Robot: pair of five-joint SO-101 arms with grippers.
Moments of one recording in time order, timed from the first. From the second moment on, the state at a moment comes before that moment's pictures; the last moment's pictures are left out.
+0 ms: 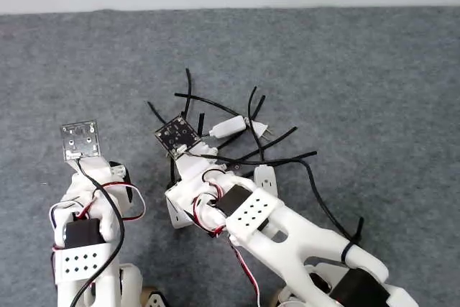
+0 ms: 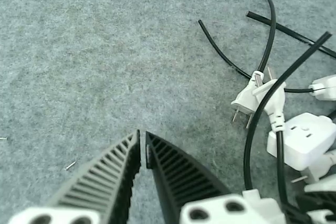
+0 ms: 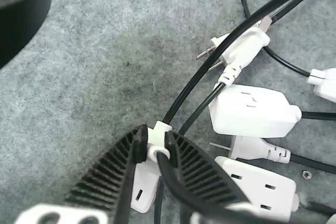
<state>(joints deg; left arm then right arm) -13.0 -66.4 77.8 49.1 6.0 -49.8 -17.8 50.5 29.2 -6.6</state>
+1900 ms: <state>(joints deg) -13.2 -66.6 78.5 49.1 6.0 -54.9 -14.3 50.5 41.8 13.4</state>
